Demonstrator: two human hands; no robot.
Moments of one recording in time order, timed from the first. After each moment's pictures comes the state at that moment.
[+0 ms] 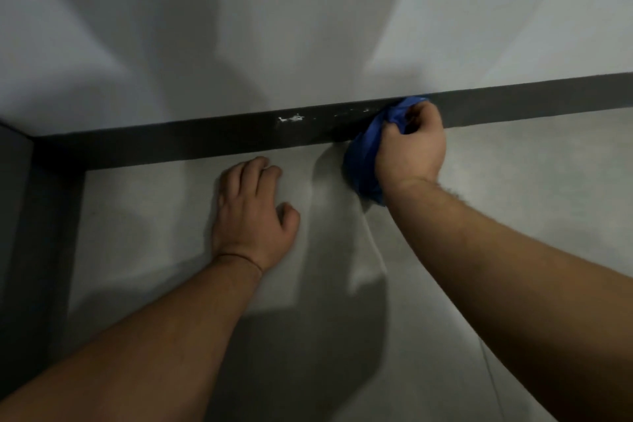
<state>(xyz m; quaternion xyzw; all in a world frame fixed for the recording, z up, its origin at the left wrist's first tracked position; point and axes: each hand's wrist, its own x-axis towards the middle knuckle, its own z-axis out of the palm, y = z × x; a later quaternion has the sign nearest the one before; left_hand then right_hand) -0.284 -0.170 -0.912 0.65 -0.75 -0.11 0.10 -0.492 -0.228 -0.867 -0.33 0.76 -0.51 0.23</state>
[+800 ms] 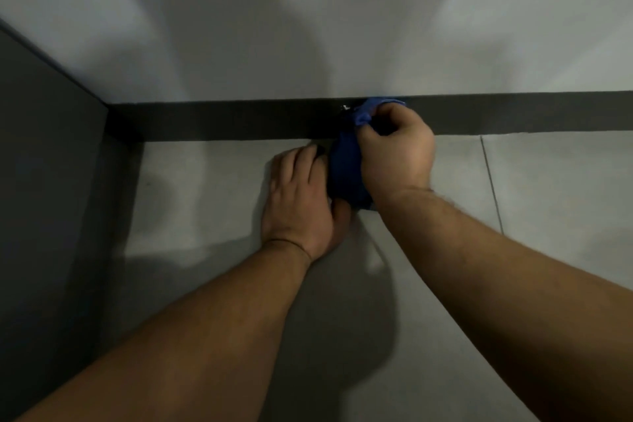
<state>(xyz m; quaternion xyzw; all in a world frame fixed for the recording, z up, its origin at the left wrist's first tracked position) -0.282 -0.171 -0.918 0.67 -0.72 -0.16 0.12 -0.406 -0.225 -0.866 -0.45 0.73 -0.42 0.30</state>
